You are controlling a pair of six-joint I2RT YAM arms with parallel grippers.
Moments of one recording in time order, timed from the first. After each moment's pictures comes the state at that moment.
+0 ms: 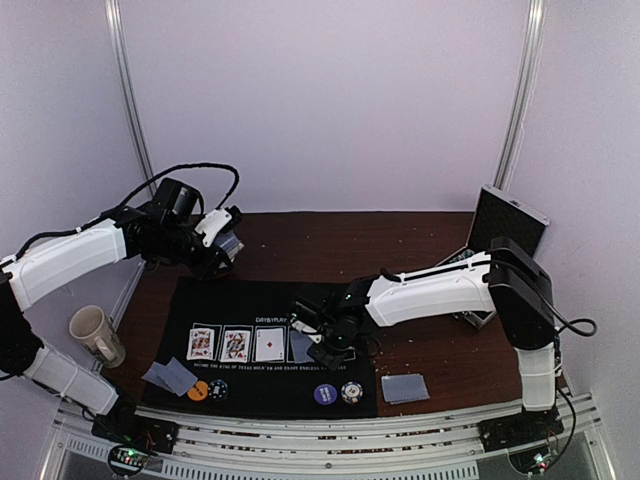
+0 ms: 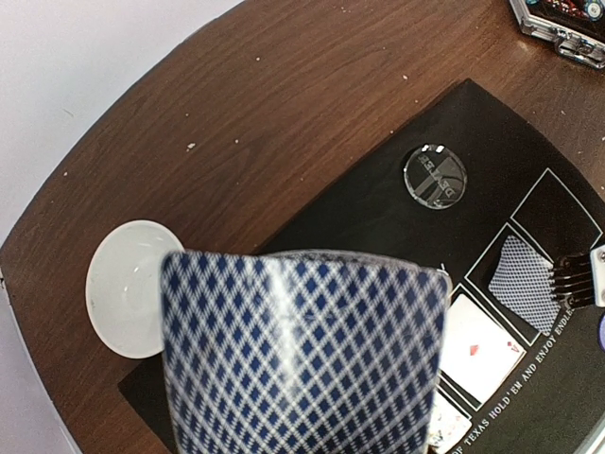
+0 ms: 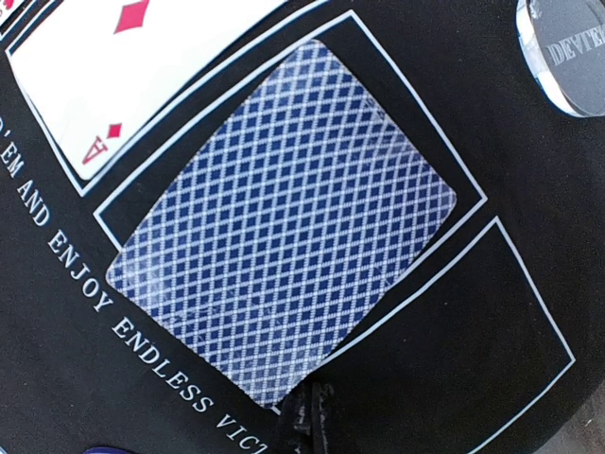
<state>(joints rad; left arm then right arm) -0.49 1.37 1.14 -0.62 0.09 0.26 1.13 2.08 1.48 -0.67 0.17 0.17</state>
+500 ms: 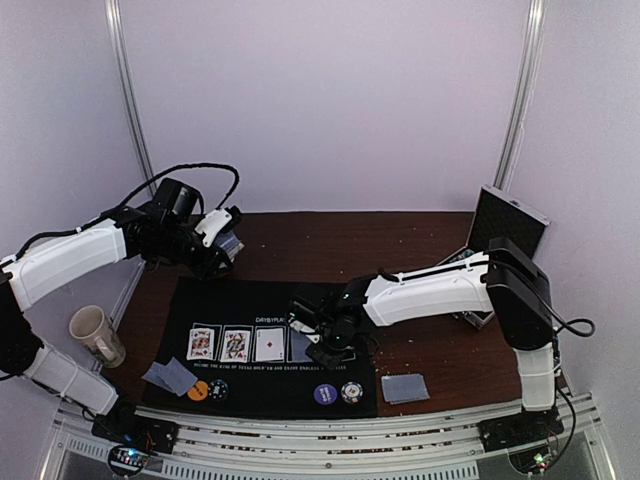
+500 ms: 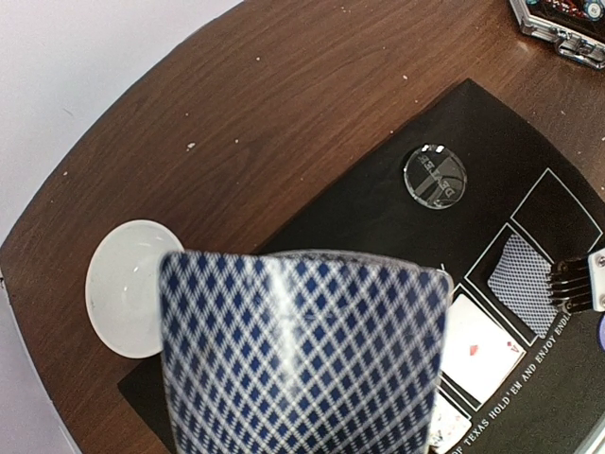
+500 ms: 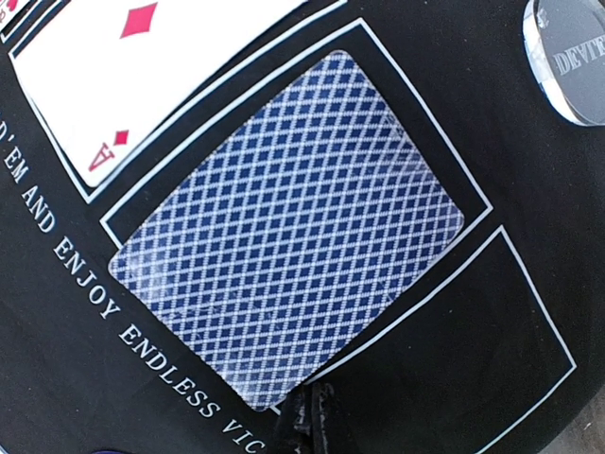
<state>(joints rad) -0.49 1.37 1.14 -0.62 0.09 0.26 1.13 2.09 1.50 -0.68 0.17 0.16</state>
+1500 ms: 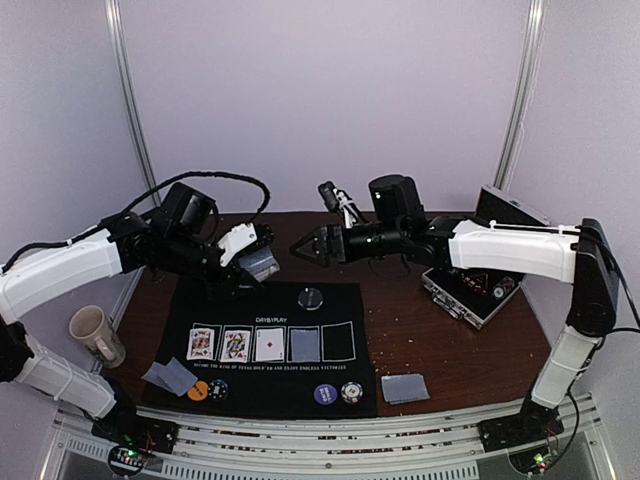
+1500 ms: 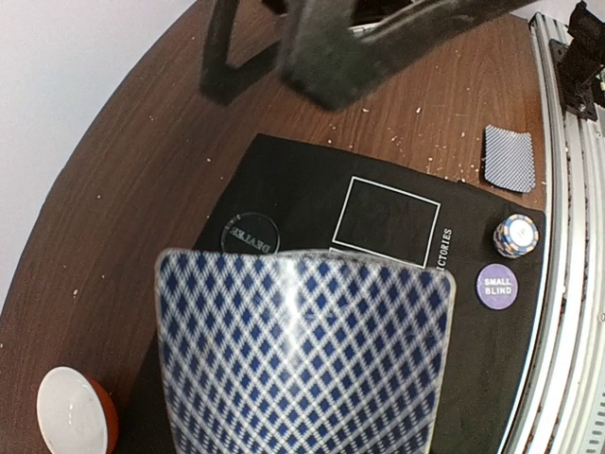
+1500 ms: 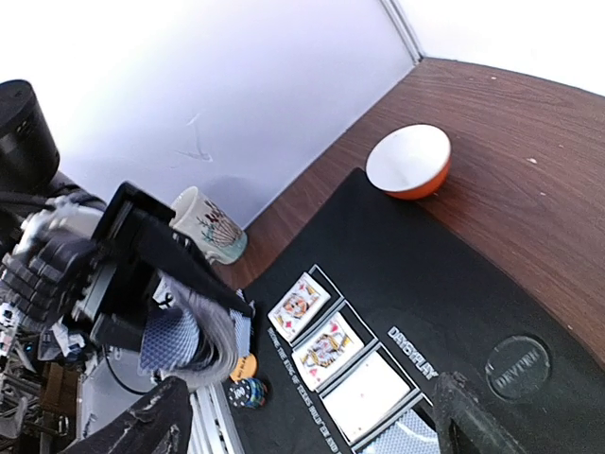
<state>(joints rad) -0.70 1.30 1.13 -0.63 0.29 0.44 0.82 1.72 1.34 0.02 -0.46 0.45</state>
